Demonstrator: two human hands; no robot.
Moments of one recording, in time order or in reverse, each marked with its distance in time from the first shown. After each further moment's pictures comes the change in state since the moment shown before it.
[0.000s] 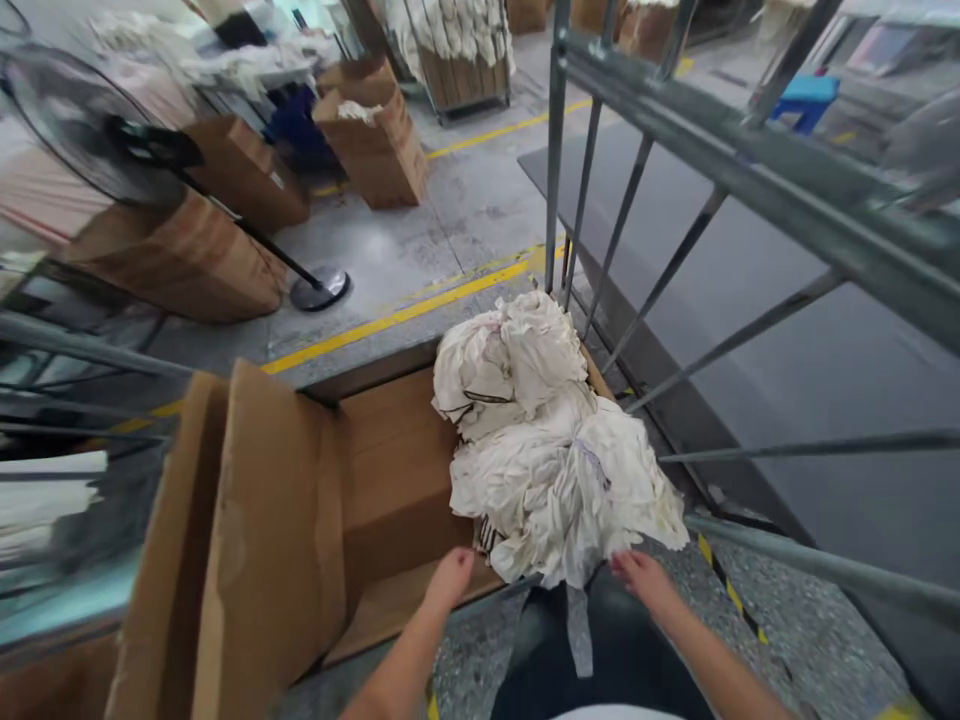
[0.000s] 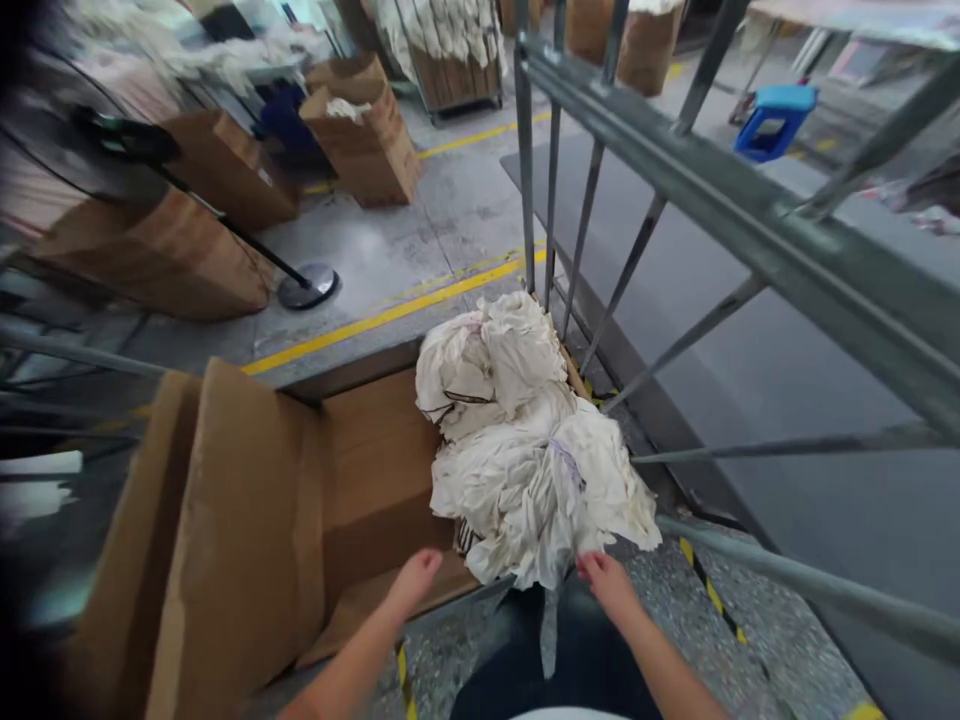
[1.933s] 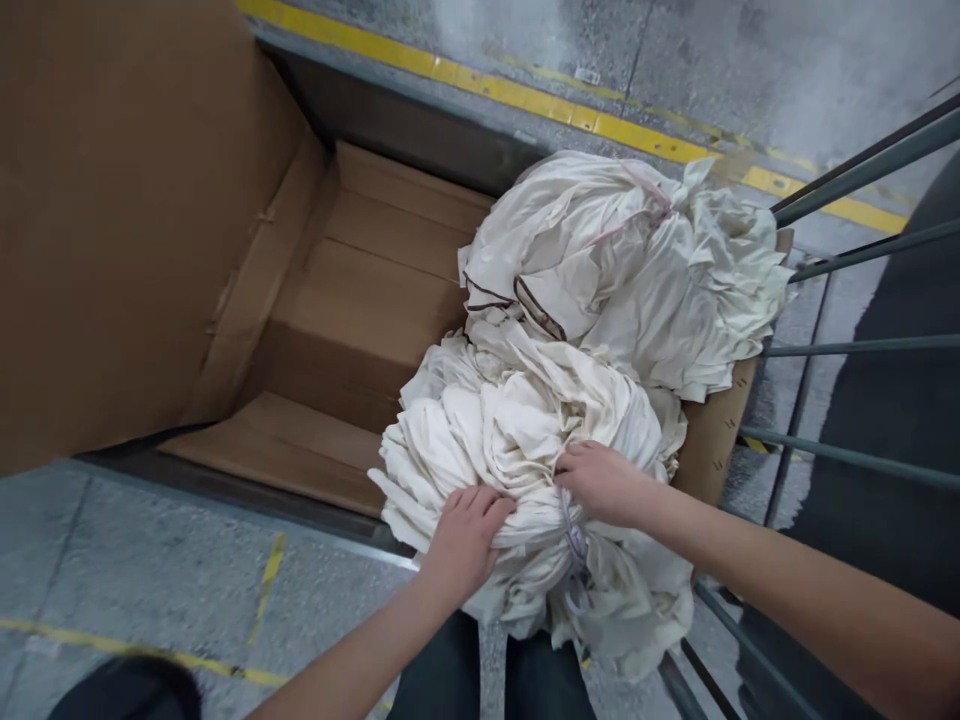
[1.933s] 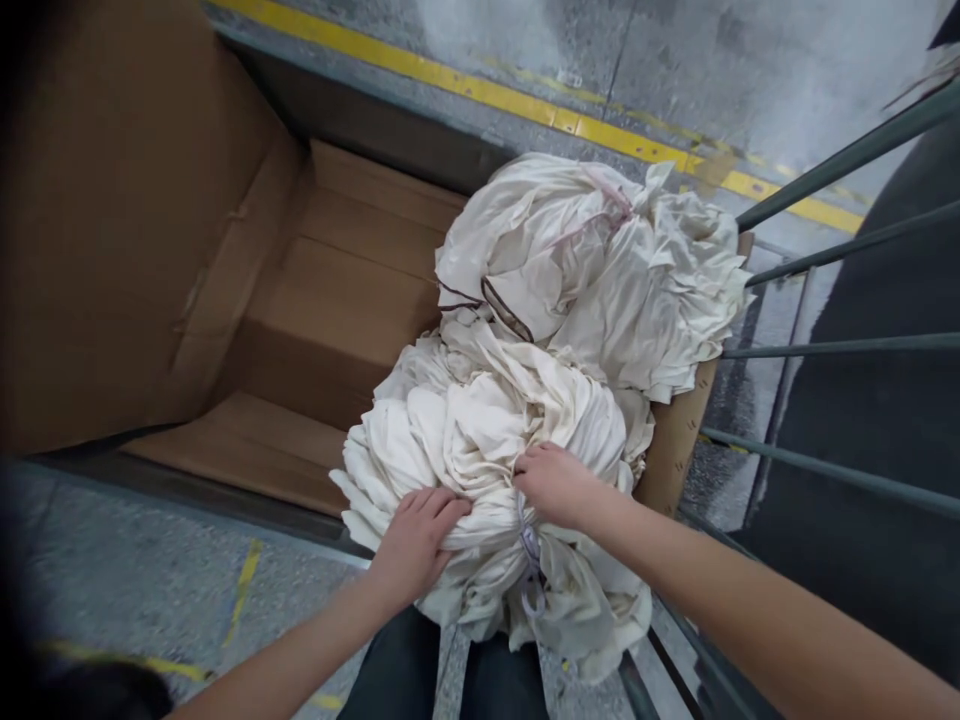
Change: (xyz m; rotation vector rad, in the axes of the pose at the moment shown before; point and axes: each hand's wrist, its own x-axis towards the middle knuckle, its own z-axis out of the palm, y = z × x) left_hand 0.117 0.044 0.117 -0.105 0.205 0.310; right_hand 0.180 -0.258 0.083 -1.865 -0.986 -1.138
